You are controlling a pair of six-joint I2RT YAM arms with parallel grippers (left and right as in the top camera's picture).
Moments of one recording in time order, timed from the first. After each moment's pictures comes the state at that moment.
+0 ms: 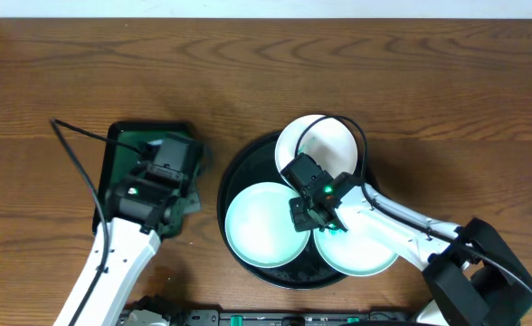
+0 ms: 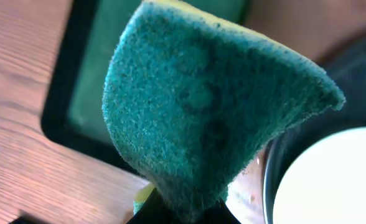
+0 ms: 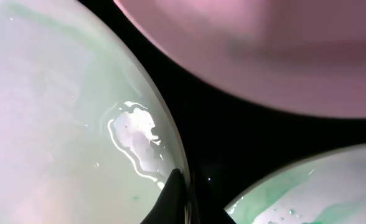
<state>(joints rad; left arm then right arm) -0.31 1.15 1.00 -1.12 -0.33 -0.54 0.76 1.69 0.94 -0.62 -0.03 0.55</state>
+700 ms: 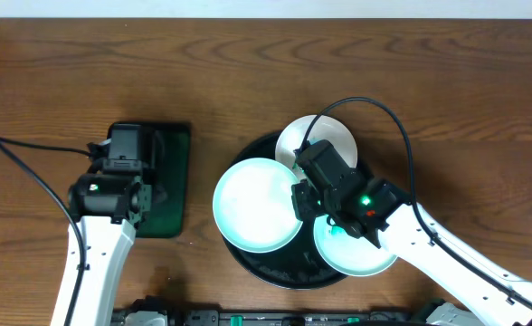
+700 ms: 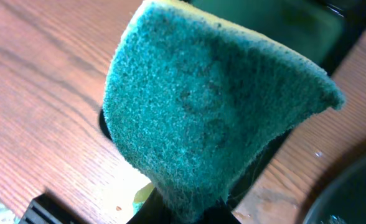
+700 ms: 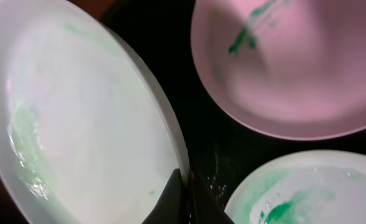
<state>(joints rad) -0.04 1.15 1.02 -1.13 -0.35 -0.54 0.76 1.39 0.99 -0.64 -0.03 0.51</state>
